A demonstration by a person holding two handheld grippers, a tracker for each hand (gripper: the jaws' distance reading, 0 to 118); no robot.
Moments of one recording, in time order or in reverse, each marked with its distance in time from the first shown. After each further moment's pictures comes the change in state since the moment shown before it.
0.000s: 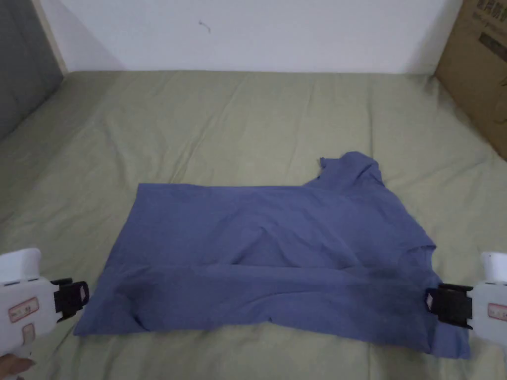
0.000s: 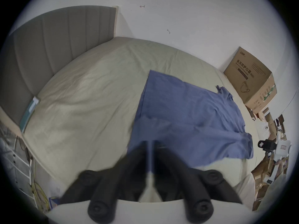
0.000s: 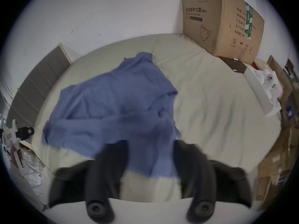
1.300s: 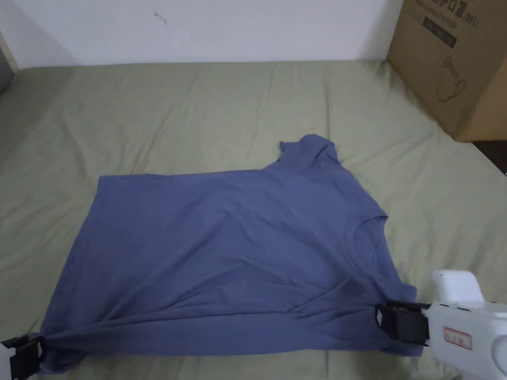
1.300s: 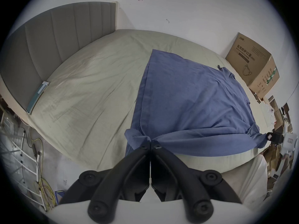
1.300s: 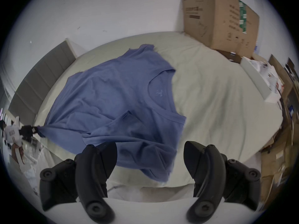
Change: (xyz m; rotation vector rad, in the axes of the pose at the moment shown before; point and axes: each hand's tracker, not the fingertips) left arm -0.004 -0.065 0.011 -0.056 0.068 -0.077; right arm 0.025 -0.060 -0.019 -0.004 0.102 0.043
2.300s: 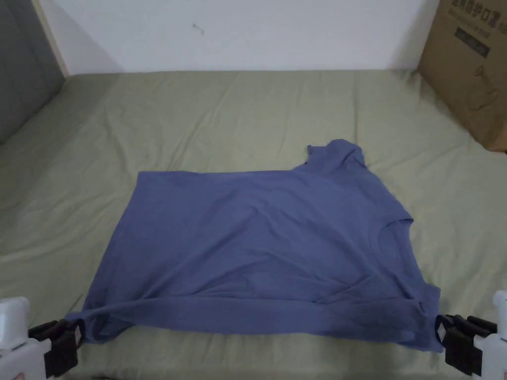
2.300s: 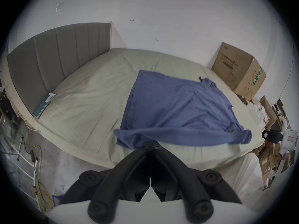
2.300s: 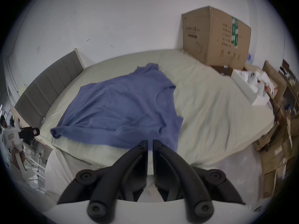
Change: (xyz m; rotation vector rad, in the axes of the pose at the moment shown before) left arm 0.036 -0.042 0.092 0.139 -0.060 -0.046; right arm -0.045 -0.051 0.107 0.160 -0.013 -0.053
